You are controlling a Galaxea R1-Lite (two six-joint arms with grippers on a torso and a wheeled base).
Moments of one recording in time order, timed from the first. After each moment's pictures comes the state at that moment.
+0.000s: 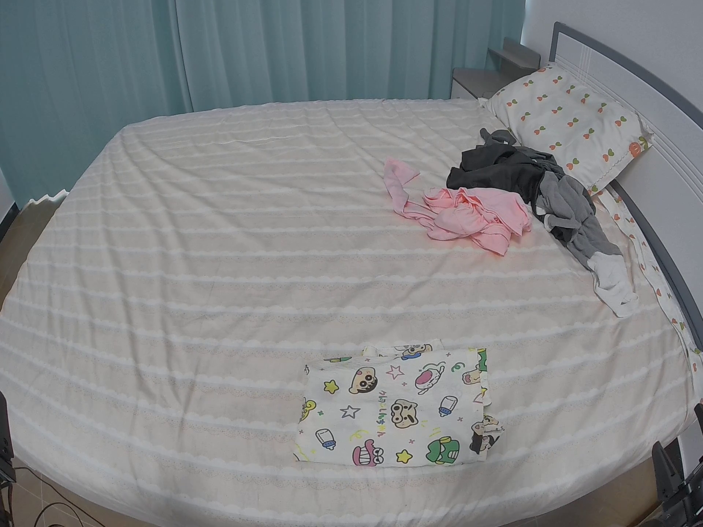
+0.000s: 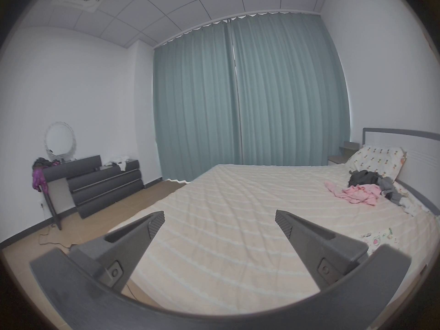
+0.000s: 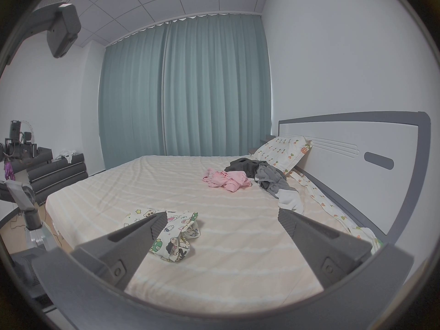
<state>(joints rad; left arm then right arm) 0.00 0.17 -0.27 0.05 0.46 0.00 0.01 0.06 -0.04 -0.04 0.11 -0.03</state>
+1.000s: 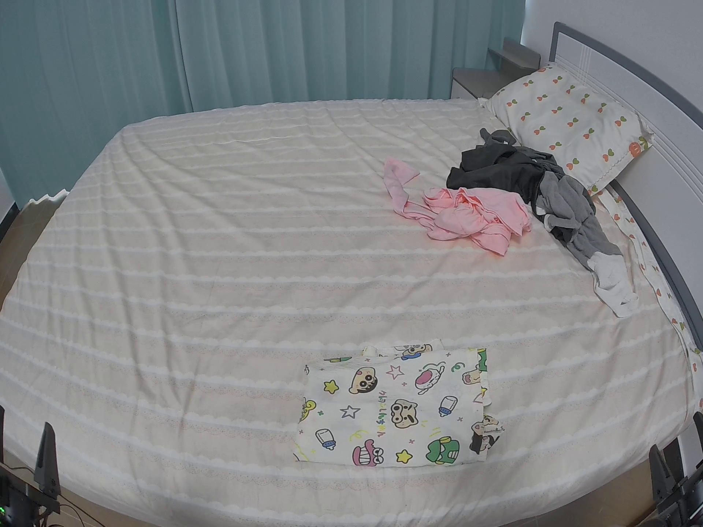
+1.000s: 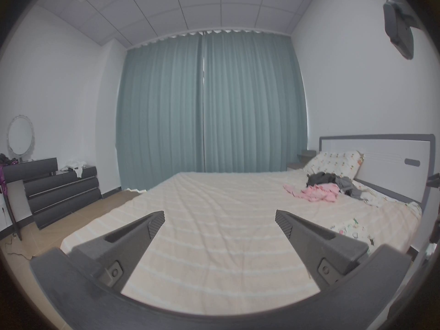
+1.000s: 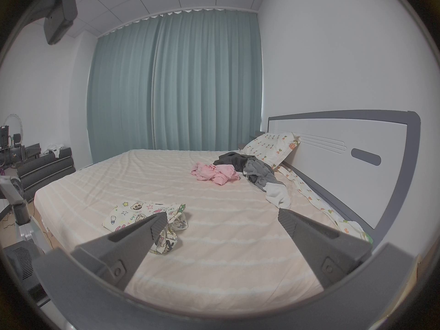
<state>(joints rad) 0.03 0.07 -0.02 -0.19 0.12 0.01 0.00 0.01 -0.02 0.01 0.03 -0.05</state>
